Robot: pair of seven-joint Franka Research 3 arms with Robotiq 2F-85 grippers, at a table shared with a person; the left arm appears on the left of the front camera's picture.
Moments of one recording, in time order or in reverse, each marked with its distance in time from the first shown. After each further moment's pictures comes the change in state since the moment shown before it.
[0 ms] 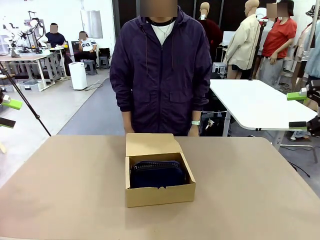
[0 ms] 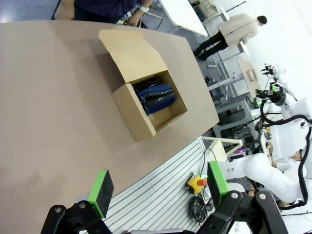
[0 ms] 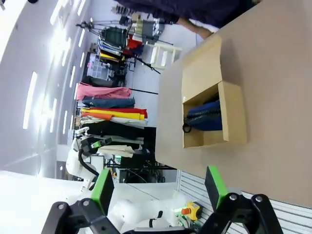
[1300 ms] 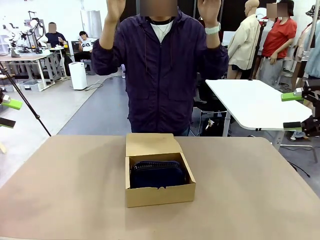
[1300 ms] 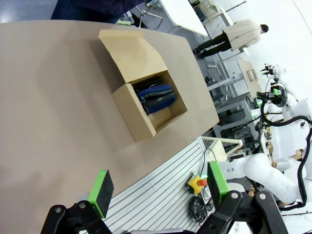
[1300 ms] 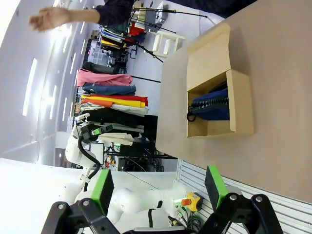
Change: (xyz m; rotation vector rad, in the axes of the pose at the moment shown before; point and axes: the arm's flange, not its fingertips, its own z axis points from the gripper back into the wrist) left arm 0.000 0.000 0.000 0.000 0.000 0.000; right arm -0.009 0.011 -0.011 0.007 0.062 0.026
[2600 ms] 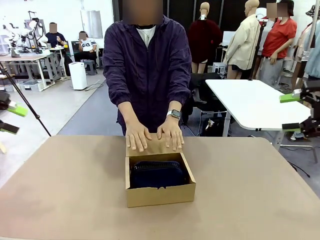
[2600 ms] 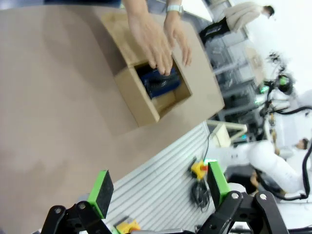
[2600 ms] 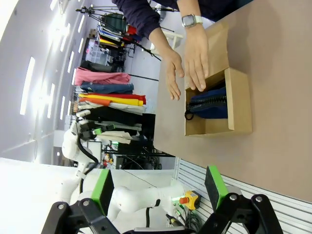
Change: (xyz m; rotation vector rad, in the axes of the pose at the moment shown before) left arm 0.007 -0.001 -0.020 0.039 0.134 0.011; right arm 0.000 0.000 -0.007 -0.019 0.019 0.003
